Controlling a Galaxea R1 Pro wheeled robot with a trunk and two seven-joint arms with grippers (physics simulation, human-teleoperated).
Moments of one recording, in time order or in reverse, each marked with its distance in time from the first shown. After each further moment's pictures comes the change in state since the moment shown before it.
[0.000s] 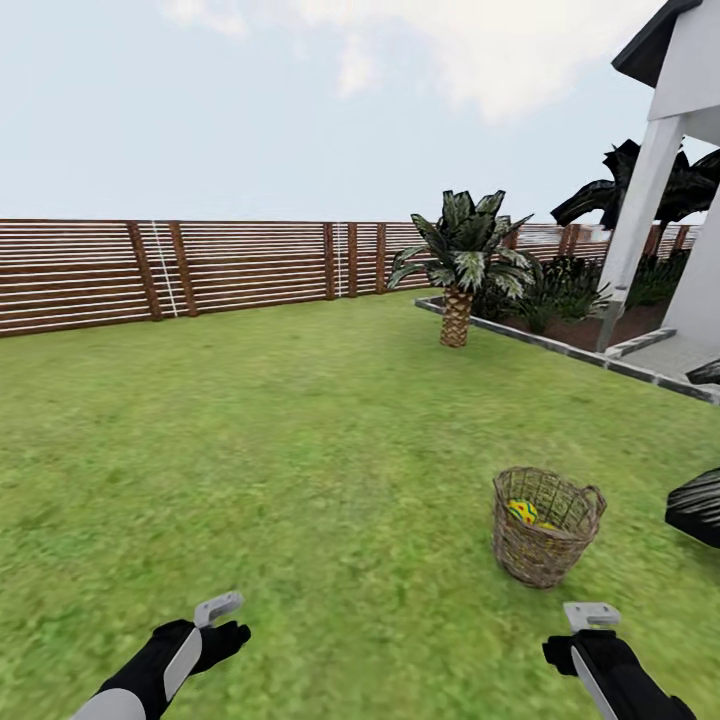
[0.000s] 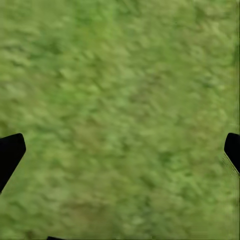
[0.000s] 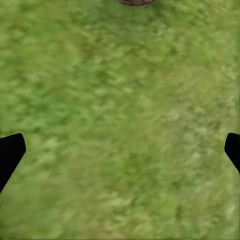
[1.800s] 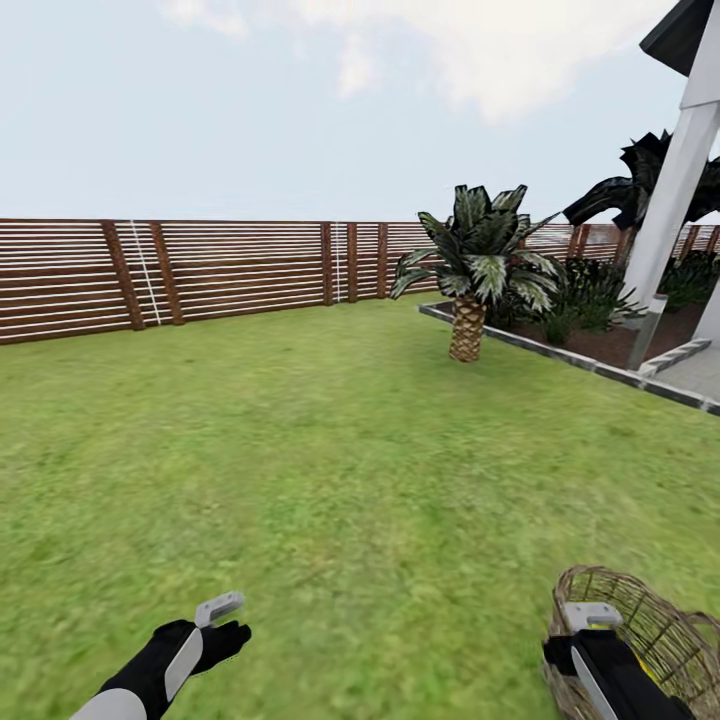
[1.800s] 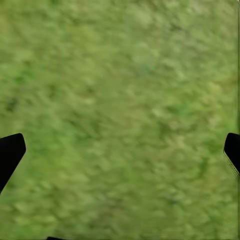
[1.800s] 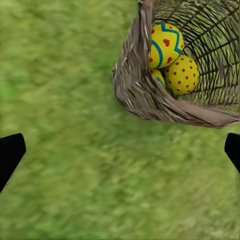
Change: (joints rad) left arm 0.000 -0.002 -0.002 0.000 -0.002 0.000 0.000; right arm 0.000 0.000 0.000 0.000 0.001 0.000 0.000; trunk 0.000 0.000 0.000
